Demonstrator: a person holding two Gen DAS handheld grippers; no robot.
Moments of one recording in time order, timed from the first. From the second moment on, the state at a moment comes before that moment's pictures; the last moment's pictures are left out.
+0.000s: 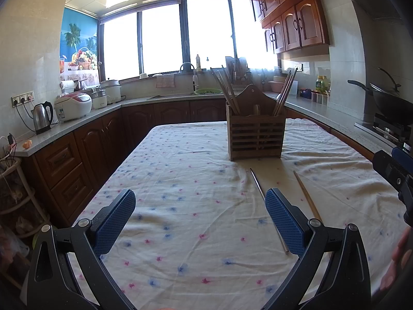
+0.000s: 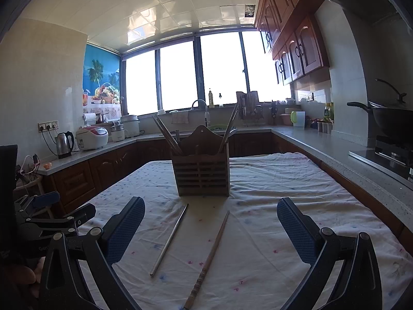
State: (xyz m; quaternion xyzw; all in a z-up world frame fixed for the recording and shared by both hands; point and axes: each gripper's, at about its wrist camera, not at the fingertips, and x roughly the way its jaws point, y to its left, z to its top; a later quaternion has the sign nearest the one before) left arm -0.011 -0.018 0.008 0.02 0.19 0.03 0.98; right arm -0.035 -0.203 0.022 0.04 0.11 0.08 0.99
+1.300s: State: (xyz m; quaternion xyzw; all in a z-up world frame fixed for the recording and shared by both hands) left arm -0.003 -0.022 0.005 0.02 0.21 0.00 0.98; right arm -0.026 -0.206 0.021 0.04 0.13 0.08 0.99
